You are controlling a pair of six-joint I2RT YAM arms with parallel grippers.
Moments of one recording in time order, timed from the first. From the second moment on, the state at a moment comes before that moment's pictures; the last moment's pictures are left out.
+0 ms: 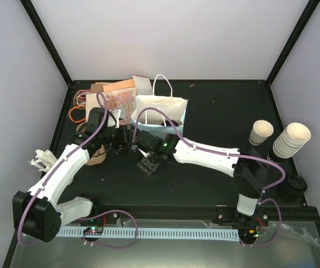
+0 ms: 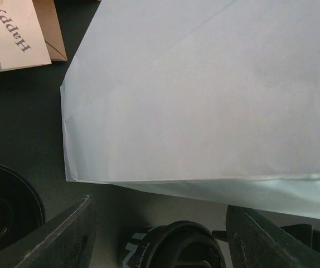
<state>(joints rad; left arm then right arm) -0.29 1.12 0.88 -0.50 0.40 -0.41 1.13 1.79 1.45 -0.79 0.13 0.12</state>
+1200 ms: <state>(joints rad) -0.28 1.14 0.88 -0.50 0.45 -0.40 1.12 1.83 1.47 -0.81 0.10 0.13</state>
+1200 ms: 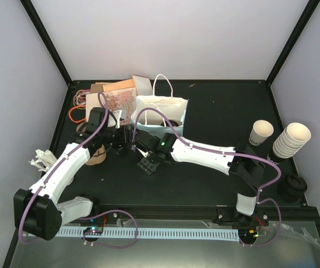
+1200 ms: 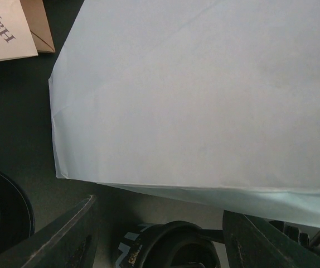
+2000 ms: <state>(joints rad) -0.28 1.14 0.88 -0.50 0.45 -0.40 1.12 1.83 1.47 -0.81 0.11 0.13</state>
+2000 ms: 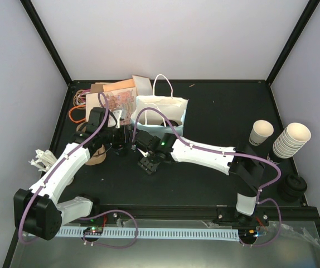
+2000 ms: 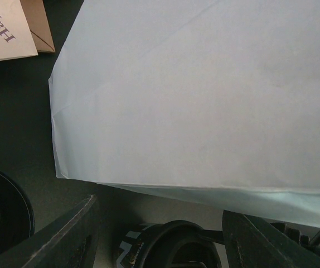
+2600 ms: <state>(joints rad) -0.28 1.03 0.89 -0.57 0.44 -0.38 1.12 1.70 1.43 -0.82 0.10 0.12</state>
